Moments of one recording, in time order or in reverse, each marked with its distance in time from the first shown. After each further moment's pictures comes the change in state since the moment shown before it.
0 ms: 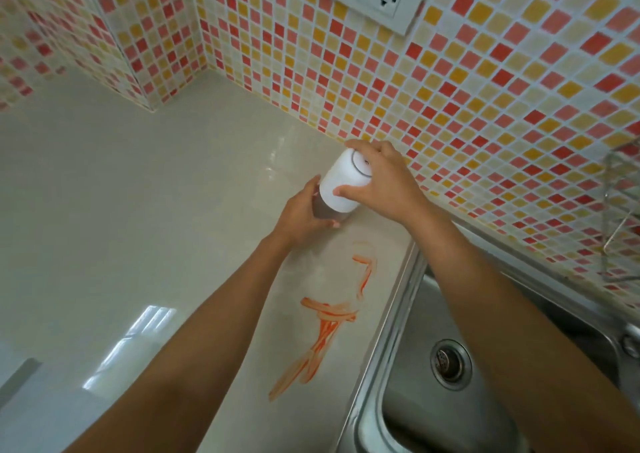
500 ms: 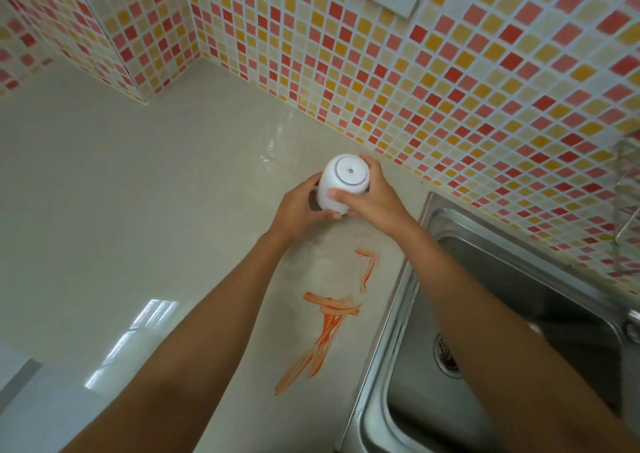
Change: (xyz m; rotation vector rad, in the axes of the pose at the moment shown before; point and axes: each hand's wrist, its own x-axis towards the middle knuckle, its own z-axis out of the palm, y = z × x) left_hand 0.000 -0.007 -0.001 -0.046 0.024 0.072; right_hand -0.014 0.019 0.044 0.531 -0.085 0.277
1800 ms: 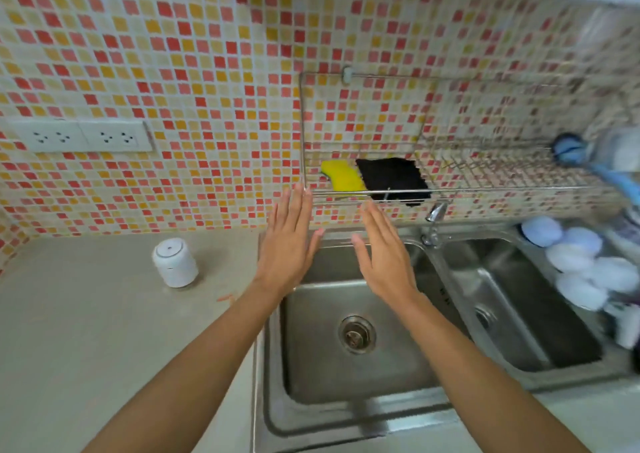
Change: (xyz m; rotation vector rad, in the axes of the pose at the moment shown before) left_hand -0.135 0.237 0.187 0.866 0.018 0.855; right_hand -0.317 0.098 -0.167 -0.582 0.957 -0.250
